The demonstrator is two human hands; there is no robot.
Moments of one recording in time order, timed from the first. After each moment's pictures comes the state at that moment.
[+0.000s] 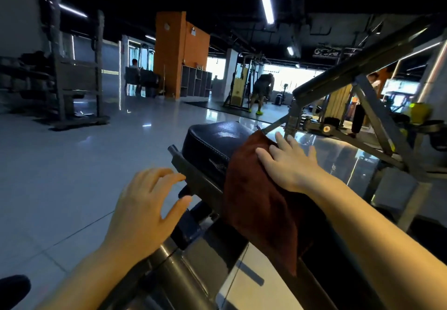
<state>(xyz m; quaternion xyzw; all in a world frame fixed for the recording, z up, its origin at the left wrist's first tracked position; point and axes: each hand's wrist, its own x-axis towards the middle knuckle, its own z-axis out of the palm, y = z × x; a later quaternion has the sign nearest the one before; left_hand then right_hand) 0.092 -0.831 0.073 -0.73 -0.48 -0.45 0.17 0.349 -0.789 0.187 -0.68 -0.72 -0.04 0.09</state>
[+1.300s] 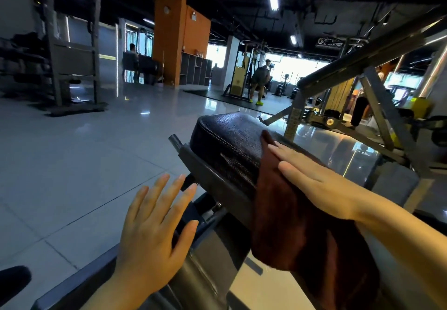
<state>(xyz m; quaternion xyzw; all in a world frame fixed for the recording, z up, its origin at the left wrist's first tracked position) 0.096 -0.837 0.030 -0.75 -0.47 -0.44 0.18 0.361 -0.834 0.185 -0.53 -0.82 0.12 0.17</state>
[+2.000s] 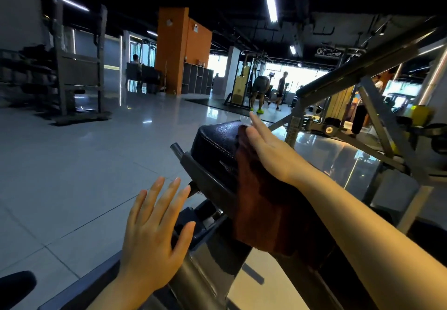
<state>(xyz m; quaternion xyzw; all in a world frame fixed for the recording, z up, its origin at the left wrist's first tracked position) 0.095 -0.838 0.030 -0.73 -0.48 -0.46 0.15 0.309 -0.790 0.200 -0.53 -0.79 0.11 0.29</state>
